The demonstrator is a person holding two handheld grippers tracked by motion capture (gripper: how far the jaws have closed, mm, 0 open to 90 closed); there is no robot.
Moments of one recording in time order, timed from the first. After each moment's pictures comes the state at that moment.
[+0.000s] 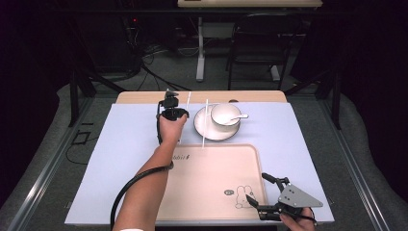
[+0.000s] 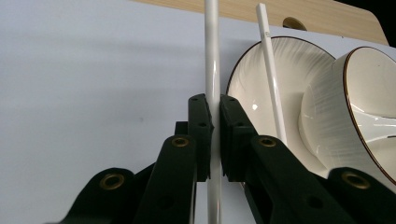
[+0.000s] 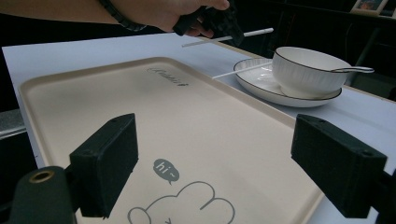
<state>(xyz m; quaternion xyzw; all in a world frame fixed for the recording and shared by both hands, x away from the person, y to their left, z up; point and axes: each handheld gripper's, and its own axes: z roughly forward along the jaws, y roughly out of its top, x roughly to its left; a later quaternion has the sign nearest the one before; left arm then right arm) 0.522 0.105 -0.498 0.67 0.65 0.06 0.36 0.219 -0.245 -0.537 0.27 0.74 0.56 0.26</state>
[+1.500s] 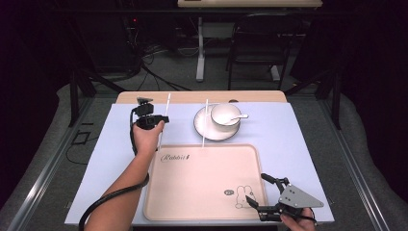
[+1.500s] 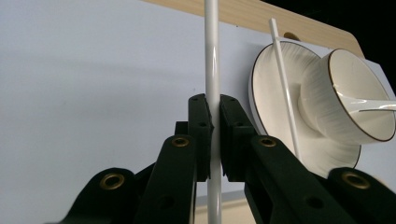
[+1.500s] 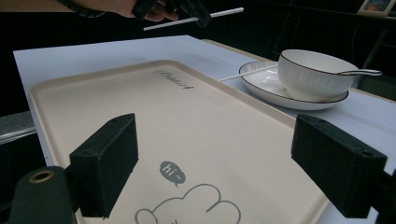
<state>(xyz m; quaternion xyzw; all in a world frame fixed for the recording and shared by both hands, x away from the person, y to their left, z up) 0.462 0.172 -0.477 0.64 0.66 0.07 0.39 0.217 -0.245 -0.535 0.26 0.74 0.57 0.25</state>
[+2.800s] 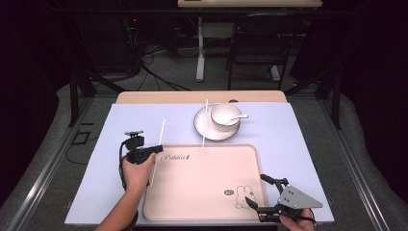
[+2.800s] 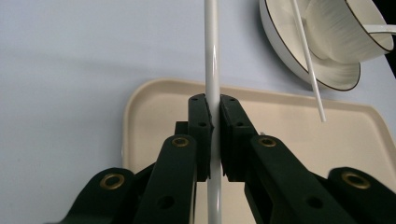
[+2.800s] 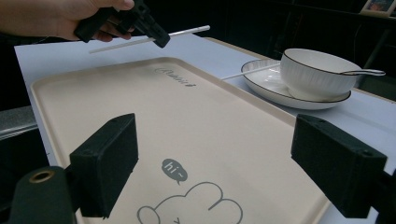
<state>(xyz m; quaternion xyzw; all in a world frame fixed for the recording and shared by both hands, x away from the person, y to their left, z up) 0.370 0.193 -0.519 0.63 0.66 0.04 0.41 0.216 -0.243 -0.535 0.26 0.74 0.57 0.25</state>
